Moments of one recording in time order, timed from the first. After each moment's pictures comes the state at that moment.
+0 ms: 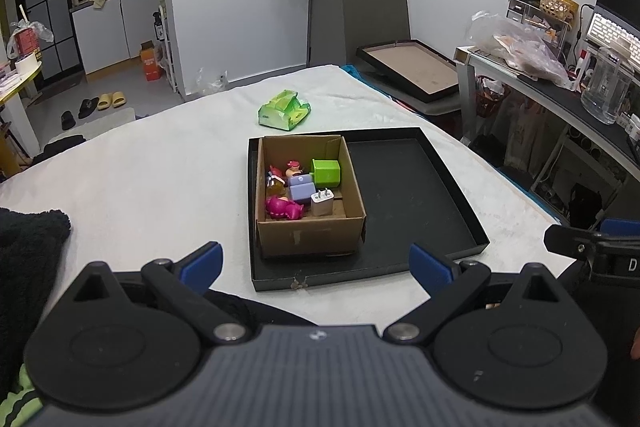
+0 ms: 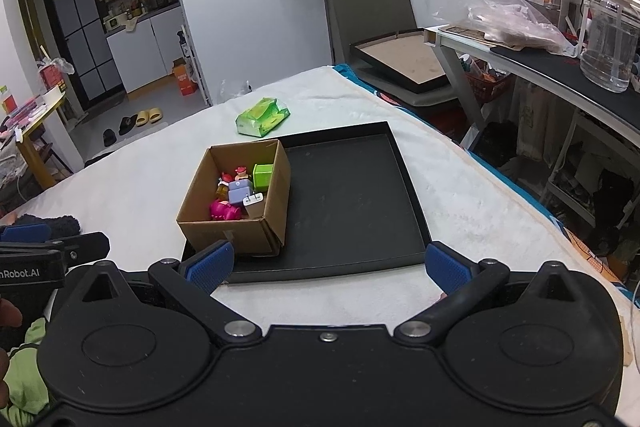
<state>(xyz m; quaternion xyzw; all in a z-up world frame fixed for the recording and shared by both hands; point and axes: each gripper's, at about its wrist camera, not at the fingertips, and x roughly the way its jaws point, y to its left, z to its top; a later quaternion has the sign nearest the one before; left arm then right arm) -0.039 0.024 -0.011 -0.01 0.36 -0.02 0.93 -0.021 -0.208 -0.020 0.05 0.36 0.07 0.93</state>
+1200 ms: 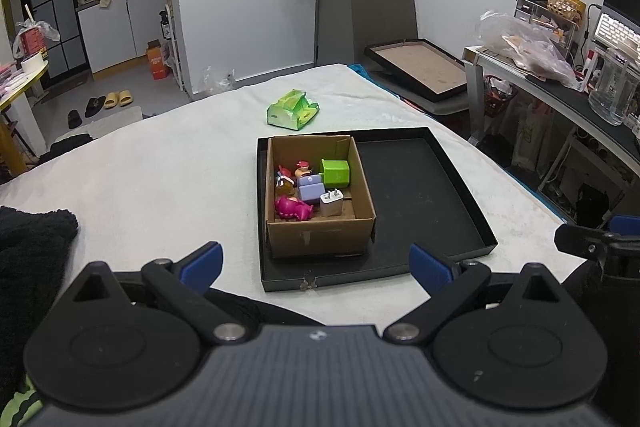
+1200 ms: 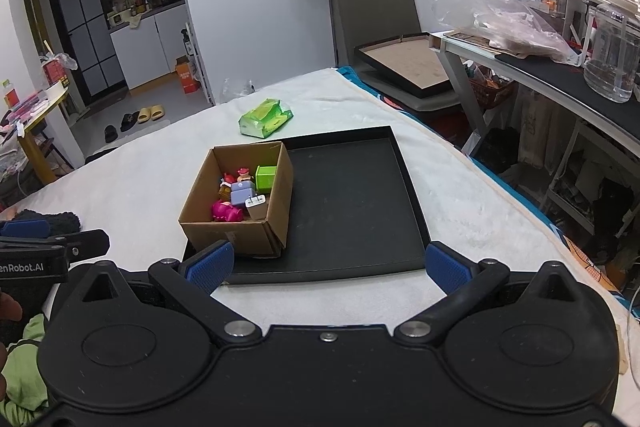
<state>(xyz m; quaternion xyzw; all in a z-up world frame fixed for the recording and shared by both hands) -0.037 0.029 -0.011 -0.01 0.36 -0.01 0.93 -0.020 -0.204 -0.015 0.04 0.35 0.07 0.93</state>
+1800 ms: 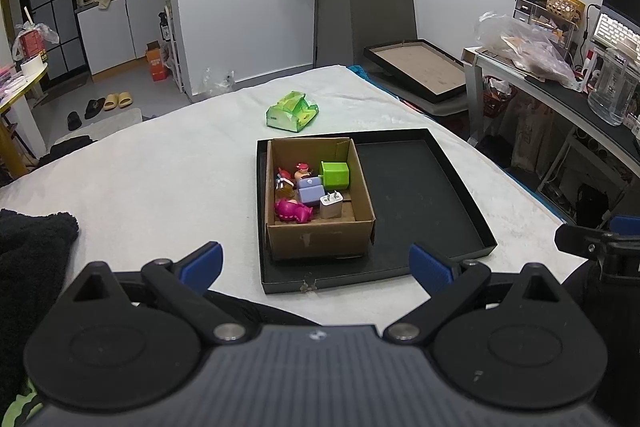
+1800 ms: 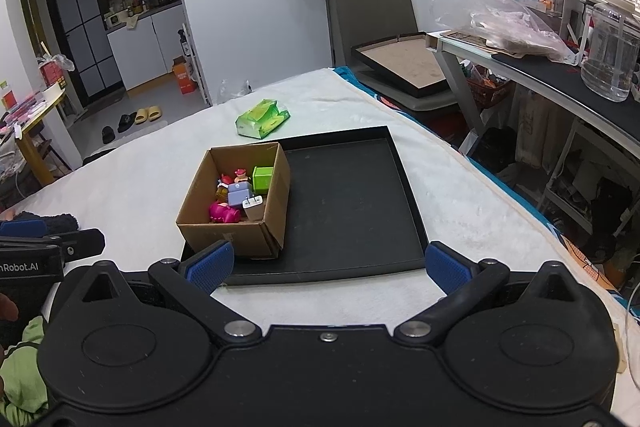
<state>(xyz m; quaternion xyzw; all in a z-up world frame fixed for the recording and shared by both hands) -0.036 0.029 -0.010 0.00 0.36 -0.01 0.93 -0.017 -0.207 -0.014 0.04 0.35 0.07 0.93</state>
